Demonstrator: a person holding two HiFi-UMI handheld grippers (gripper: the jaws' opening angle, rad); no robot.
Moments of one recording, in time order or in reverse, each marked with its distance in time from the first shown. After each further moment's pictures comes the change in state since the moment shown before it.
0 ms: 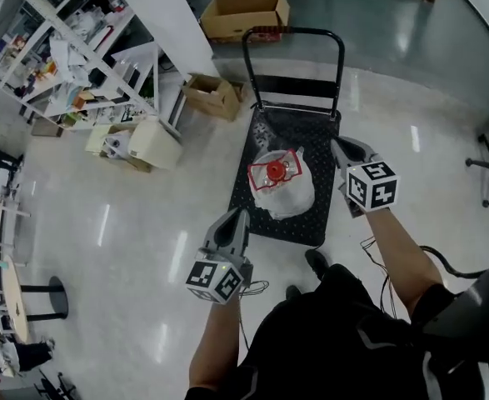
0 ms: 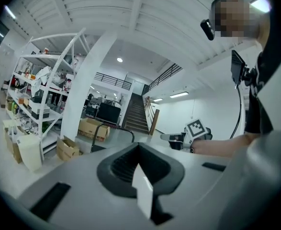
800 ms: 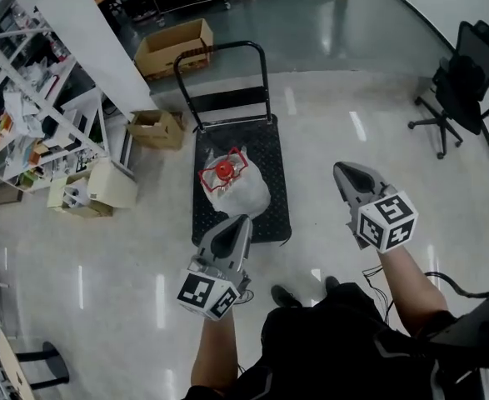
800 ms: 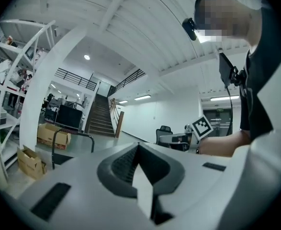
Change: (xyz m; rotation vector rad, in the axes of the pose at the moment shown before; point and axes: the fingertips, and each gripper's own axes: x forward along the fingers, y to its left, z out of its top) left arm -0.073 -0.158 0.008 0.138 -0.046 -0.430; right arm -0.266 0.051 -0.016 -0.058 -0.089 -0.220
